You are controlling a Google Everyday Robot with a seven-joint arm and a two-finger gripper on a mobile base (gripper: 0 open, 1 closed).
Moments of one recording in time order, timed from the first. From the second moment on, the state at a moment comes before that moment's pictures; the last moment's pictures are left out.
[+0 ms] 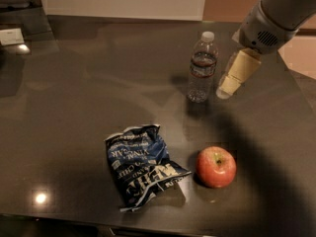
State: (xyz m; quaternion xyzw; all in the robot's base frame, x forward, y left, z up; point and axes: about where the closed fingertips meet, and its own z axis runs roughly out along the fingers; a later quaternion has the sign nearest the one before) arm 0.547 -0.167 0.949 -0.56 0.80 0.03 0.22
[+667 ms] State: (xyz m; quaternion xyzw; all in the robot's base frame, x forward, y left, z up) arm 0.583 -0.149 0.939 -0.53 0.81 0.06 0.26
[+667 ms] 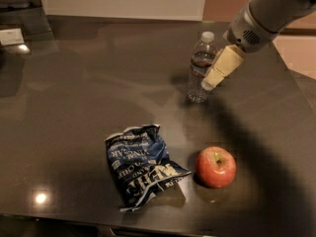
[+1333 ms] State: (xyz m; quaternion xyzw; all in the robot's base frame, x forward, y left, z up) arm 0.599 -0.133 0.933 -0.51 0.81 0.08 0.29
